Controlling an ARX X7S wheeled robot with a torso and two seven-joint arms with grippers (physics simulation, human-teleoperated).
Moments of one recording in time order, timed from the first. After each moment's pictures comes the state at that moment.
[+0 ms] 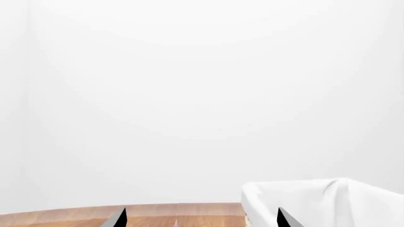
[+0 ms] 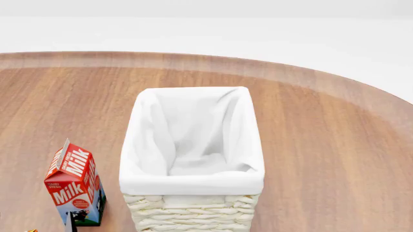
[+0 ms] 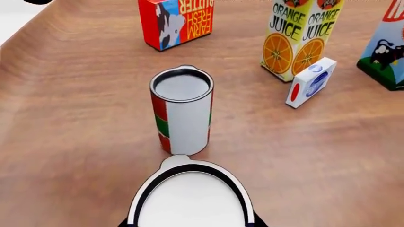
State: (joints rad) left arm 0.06 -0.32 0.37 0.02 -0.02 0.53 -0.51; right arm 0.17 0.54 -0.88 0.19 0.24 -0.16 -0.66
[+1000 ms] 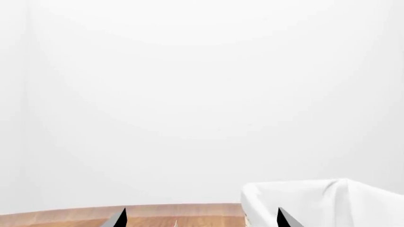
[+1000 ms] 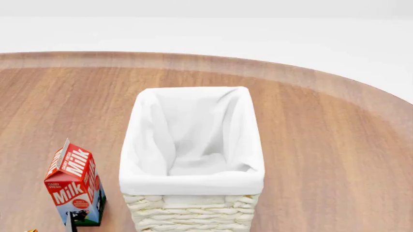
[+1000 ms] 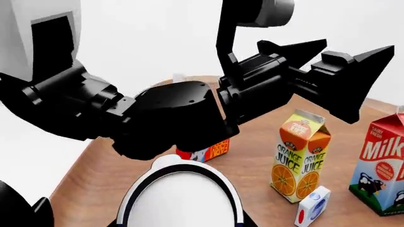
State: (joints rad) left arm 0.06 -0.33 0.39 0.02 -0.03 0.54 -0.52; right arm -0.01 0.71 -0.82 -0.09 0.46 -0.47 -0.69
